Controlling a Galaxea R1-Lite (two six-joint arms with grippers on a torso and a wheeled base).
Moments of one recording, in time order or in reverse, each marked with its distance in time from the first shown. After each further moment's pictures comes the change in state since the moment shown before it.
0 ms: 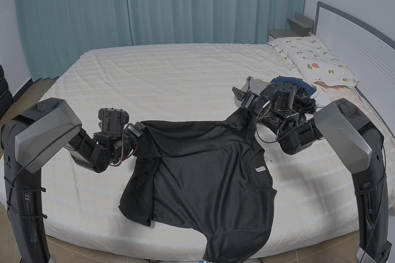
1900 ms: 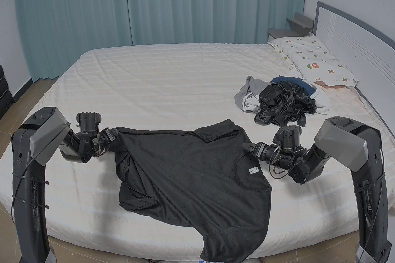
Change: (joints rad) left arm 0.244 0.196 -0.223 0.089 -0.032 0.424; right arm -0.050 0.044 0.361 -0.023 0.188 0.106
